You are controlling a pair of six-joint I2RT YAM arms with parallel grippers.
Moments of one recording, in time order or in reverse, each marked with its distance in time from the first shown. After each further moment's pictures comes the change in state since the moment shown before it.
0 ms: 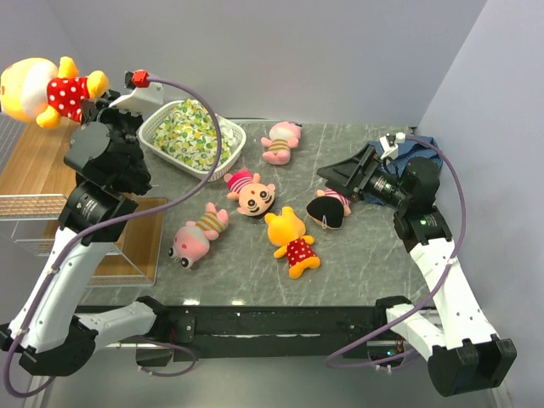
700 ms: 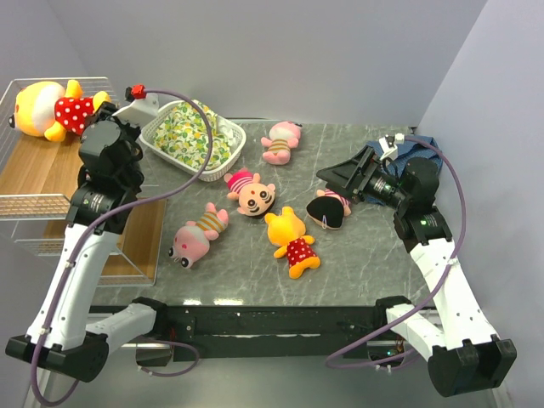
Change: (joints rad) left arm 0.290 -0.035 -0.196 -0.113 0.277 -0.198; right arm 0.000 -0.002 0.000 -0.032 0.000 -0.036
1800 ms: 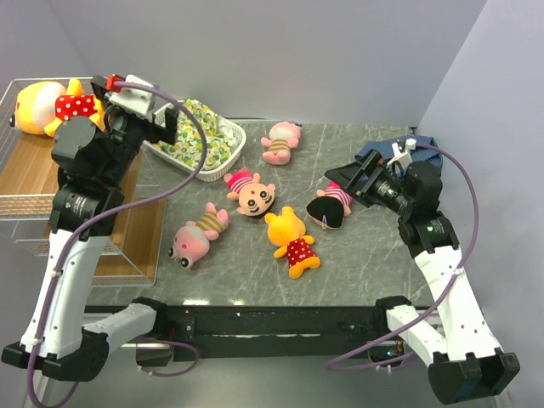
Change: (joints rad) left arm 0.002 0.013 0.149 0.008 0.721 -0.441; right arm 0.000 -0.047 0.031 -0.170 0.208 -0.122
